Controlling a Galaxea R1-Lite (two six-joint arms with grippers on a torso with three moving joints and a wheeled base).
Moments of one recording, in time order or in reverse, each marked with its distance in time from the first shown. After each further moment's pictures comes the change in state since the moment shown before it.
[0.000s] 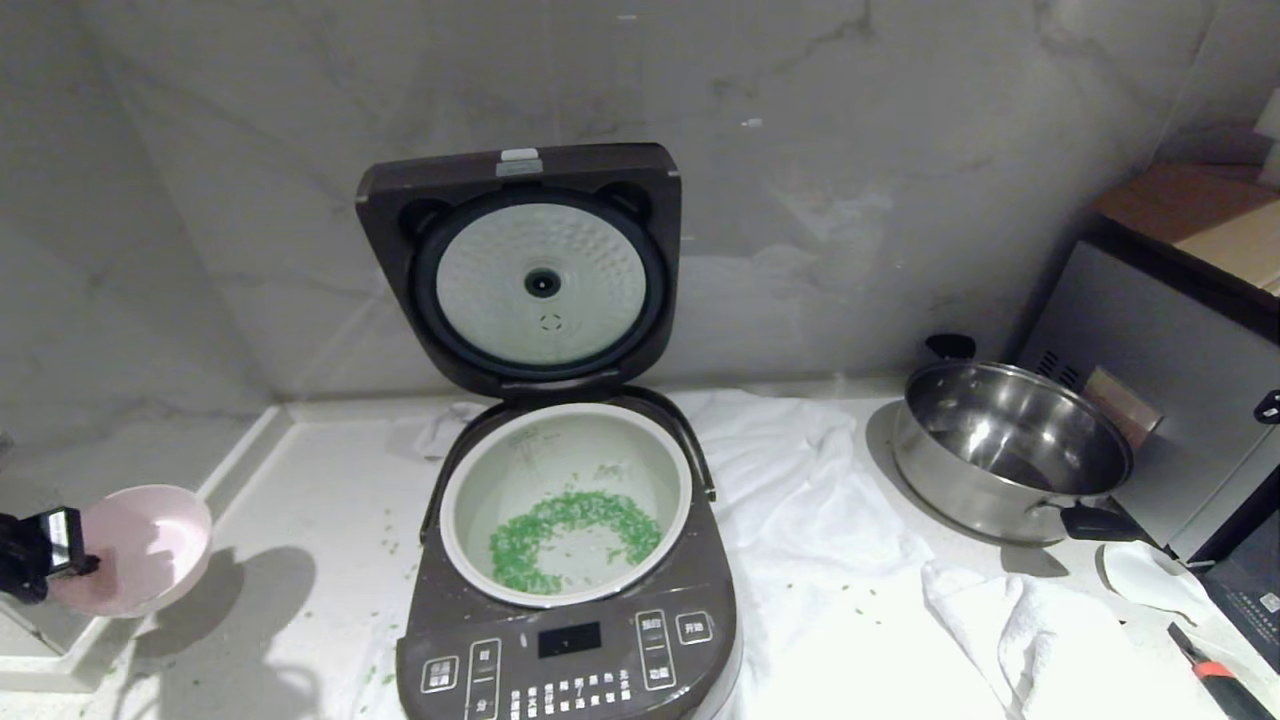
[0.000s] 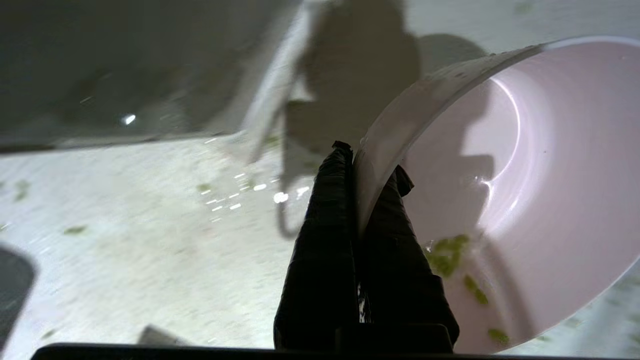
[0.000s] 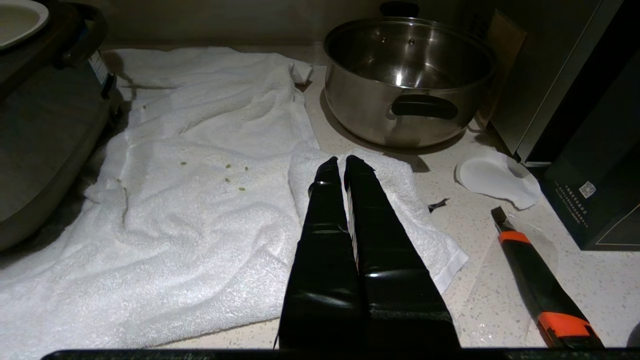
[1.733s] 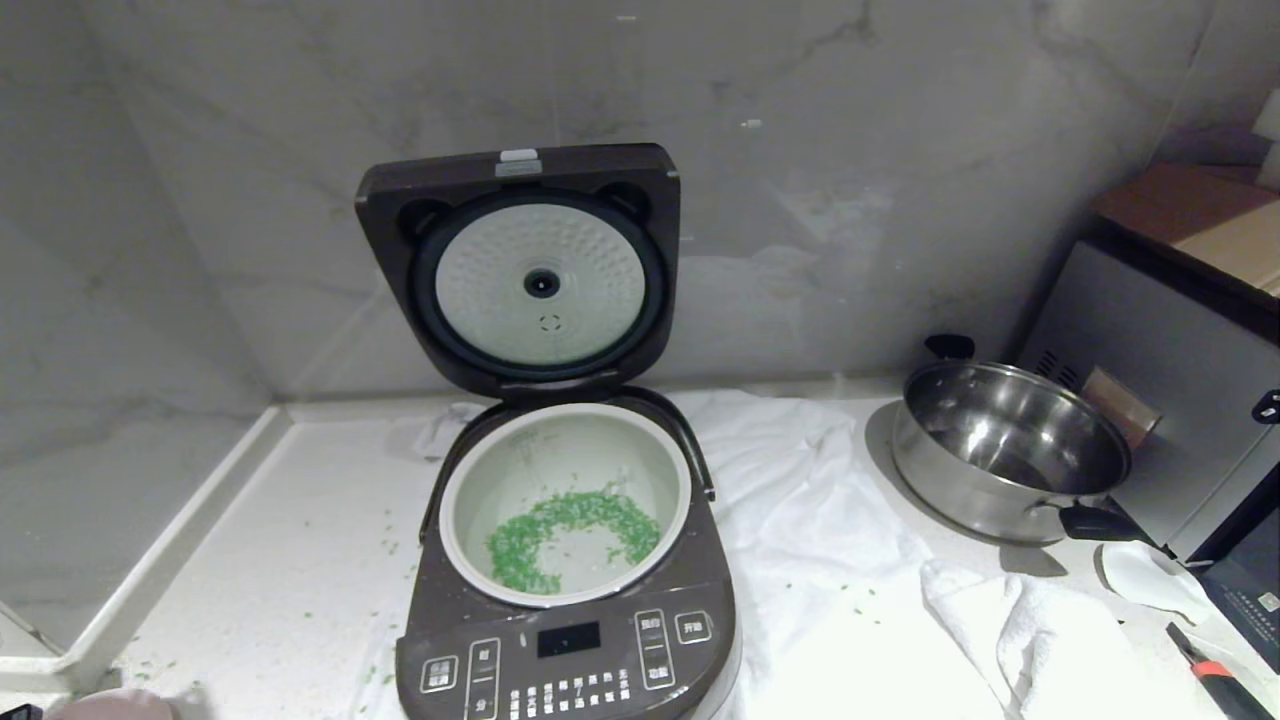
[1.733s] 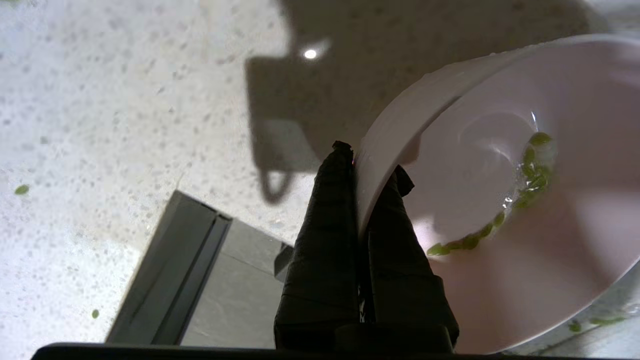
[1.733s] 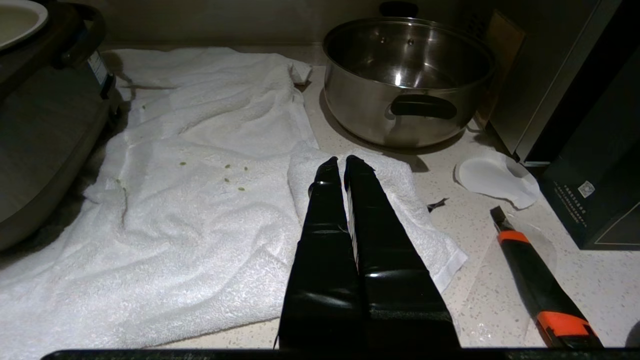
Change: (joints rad) left arm 0.276 0.182 0.240 -0.004 0.071 0.259; right arm 0.000 0.000 0.000 0.000 -0.001 0.000
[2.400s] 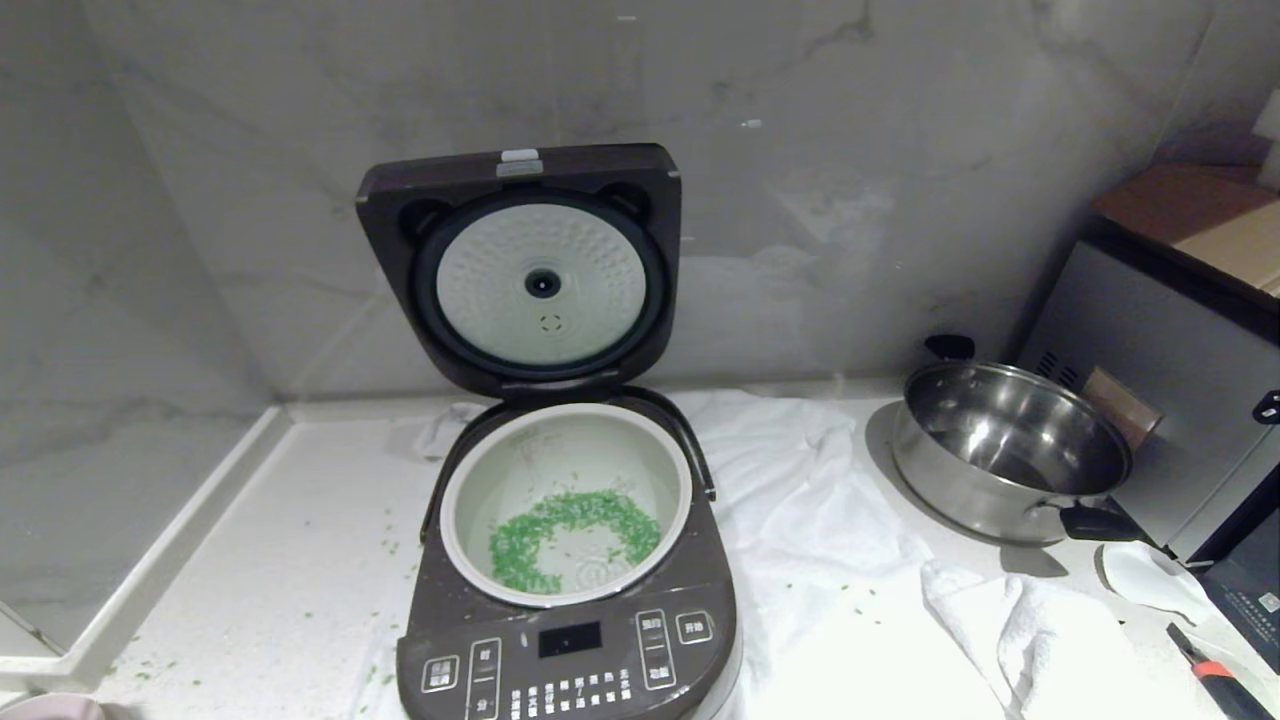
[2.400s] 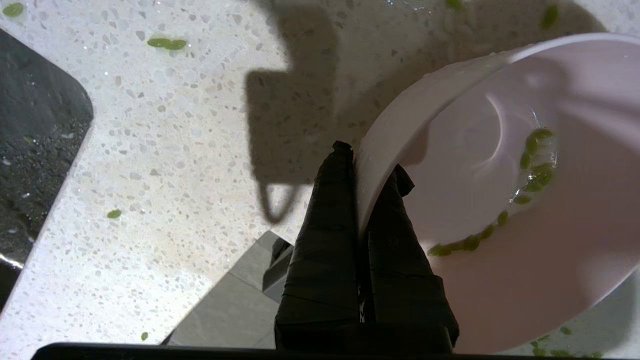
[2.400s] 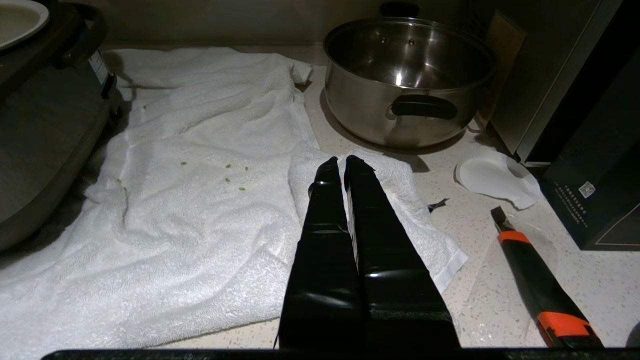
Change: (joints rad) left arm 0.143 0.089 -0.139 -0.005 0.002 0.015; right arm 0.000 0.000 0.000 0.000 0.001 0.000
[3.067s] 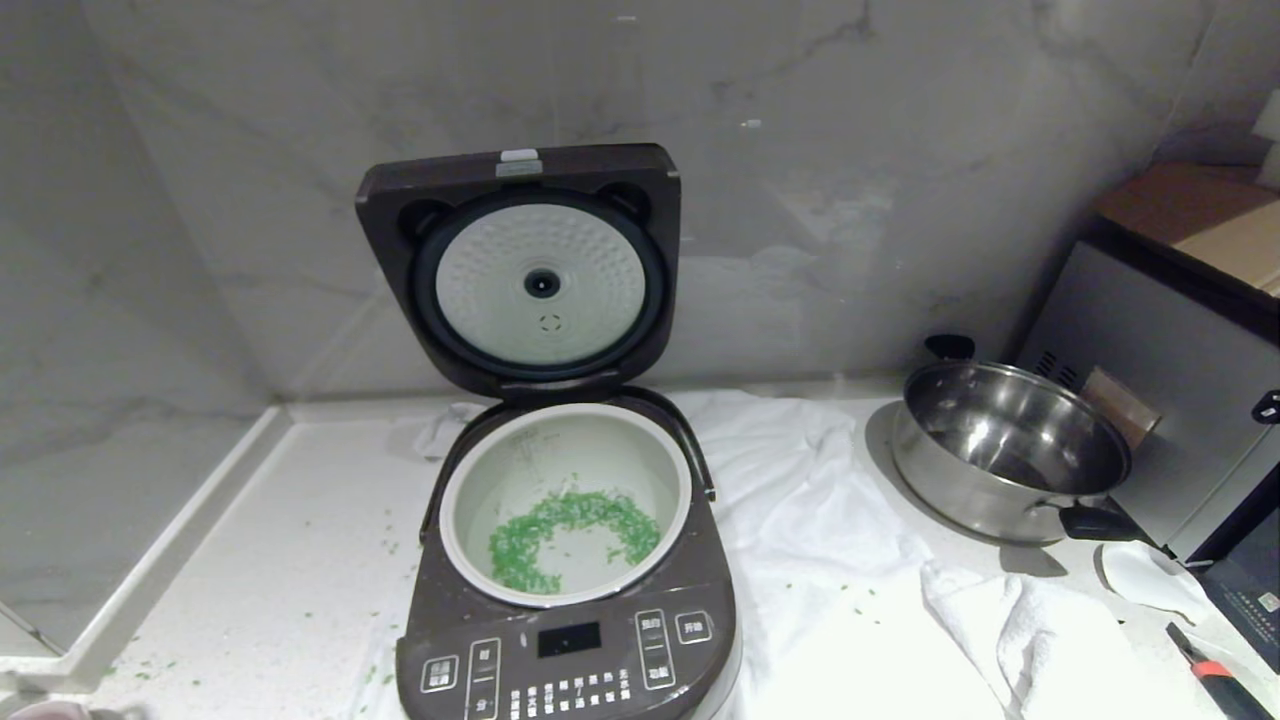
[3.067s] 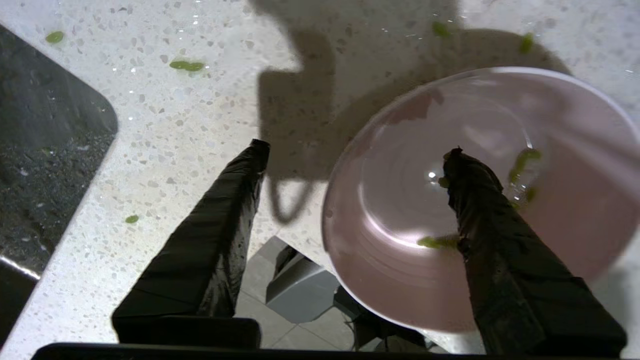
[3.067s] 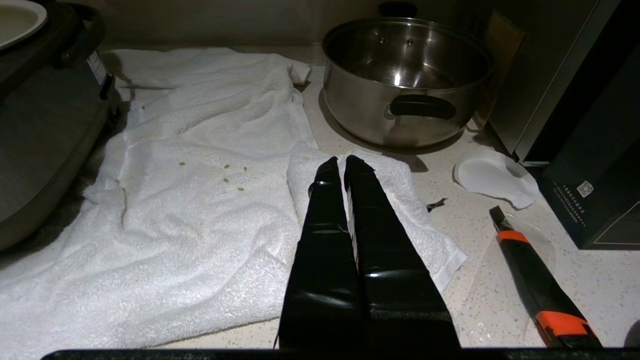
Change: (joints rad) left arm -0.003 -0.026 -0.013 0.004 -0.007 -0.003; right arm 0.000 0.000 0.000 0.000 0.000 0.000
